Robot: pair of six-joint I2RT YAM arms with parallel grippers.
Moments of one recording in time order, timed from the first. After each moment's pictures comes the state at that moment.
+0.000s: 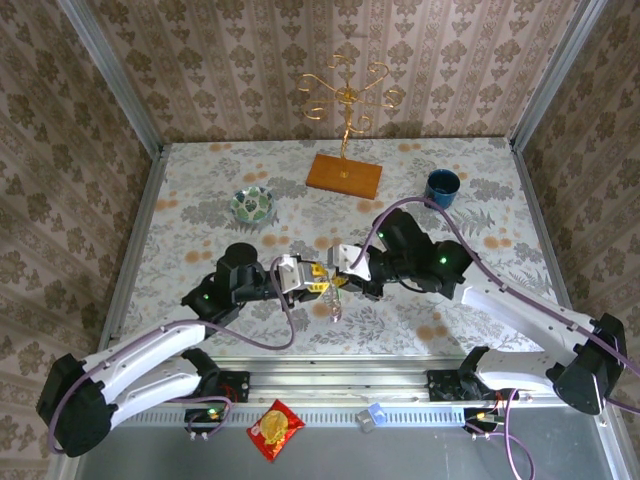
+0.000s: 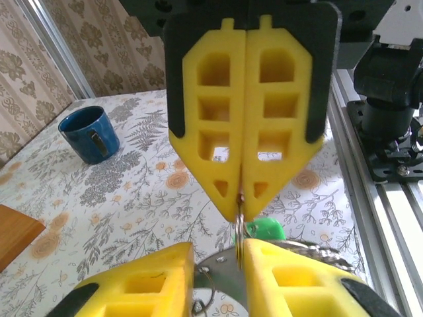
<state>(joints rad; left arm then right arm) -0.79 0.93 0.52 0.12 0.63 0.38 0.79 1.20 1.05 -0.59 -0.45 -0.61</state>
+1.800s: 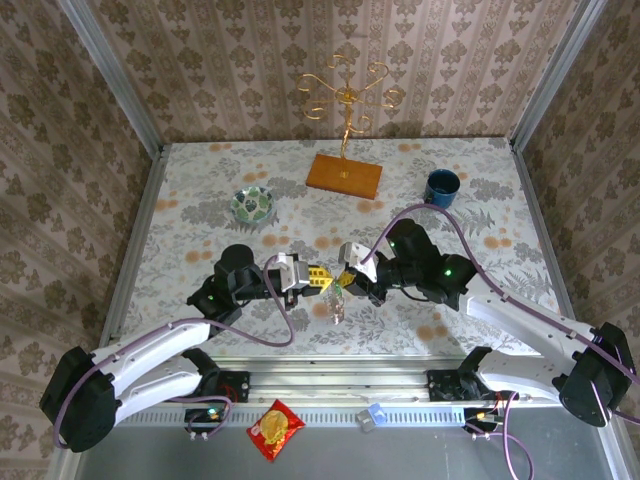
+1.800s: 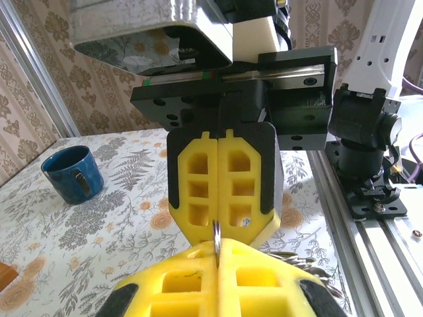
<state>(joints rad) -0.78 0.96 0.46 0.37 0.74 0.27 0.72 1.12 0.84 -0.37 -0.51 -0.39</state>
